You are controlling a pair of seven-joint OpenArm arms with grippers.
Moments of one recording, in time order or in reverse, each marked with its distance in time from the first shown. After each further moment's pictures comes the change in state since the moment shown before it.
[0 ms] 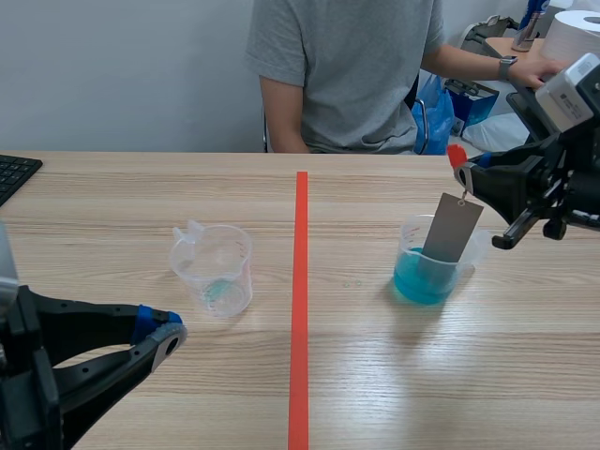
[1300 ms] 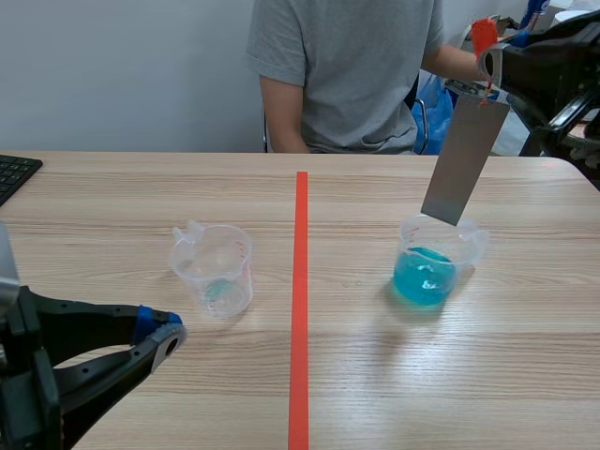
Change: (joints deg) left arm 0.0 0.0 0.0 0.0 0.0 0.0 0.2; right arm 0.0 2.1 8.6 17.4 16.0 0.1 -14.3
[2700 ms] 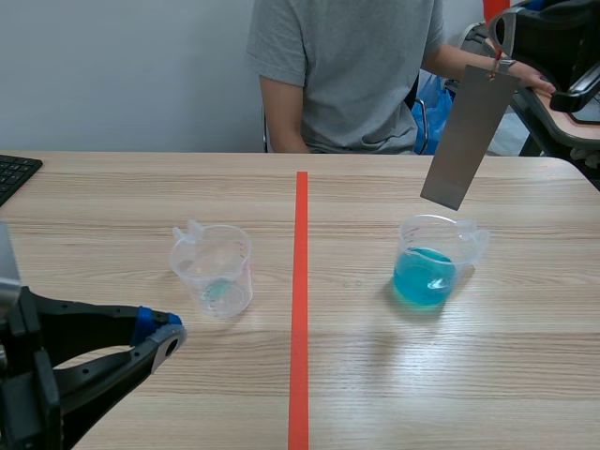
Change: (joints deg) left arm 0.0 0.0 0.0 0.0 0.0 0.0 0.2; right arm 0.0 0.0 2.2 3.1 4.5 0.0 -3.7
